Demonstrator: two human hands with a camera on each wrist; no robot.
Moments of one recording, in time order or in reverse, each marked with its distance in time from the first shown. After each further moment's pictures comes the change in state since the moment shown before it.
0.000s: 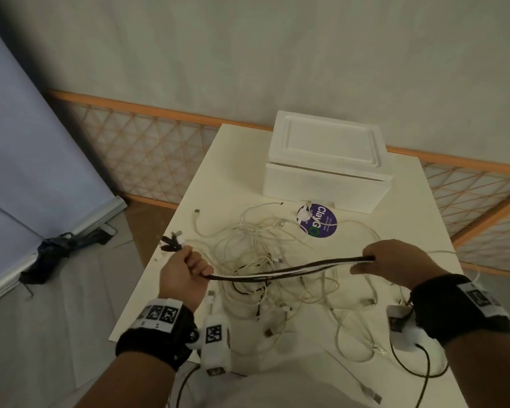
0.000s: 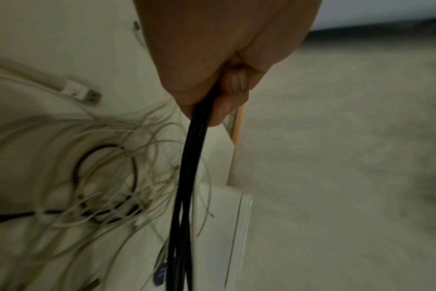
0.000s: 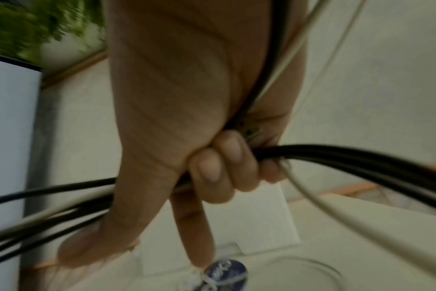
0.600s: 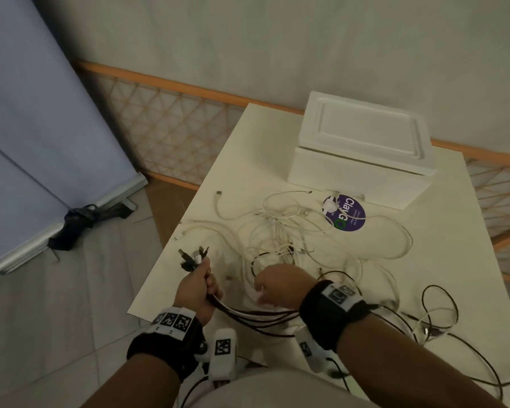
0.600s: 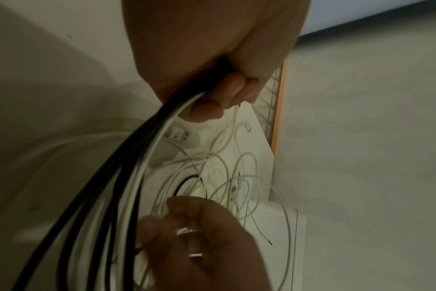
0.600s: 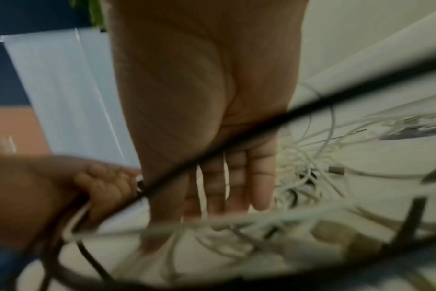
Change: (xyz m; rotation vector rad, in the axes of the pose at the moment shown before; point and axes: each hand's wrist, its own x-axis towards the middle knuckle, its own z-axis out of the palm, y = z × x) left_hand 0.007 -0.026 -0.063 0.258 0.226 -0.093; right_hand 0.039 -0.211 0.066 -0.010 -0.205 -0.595
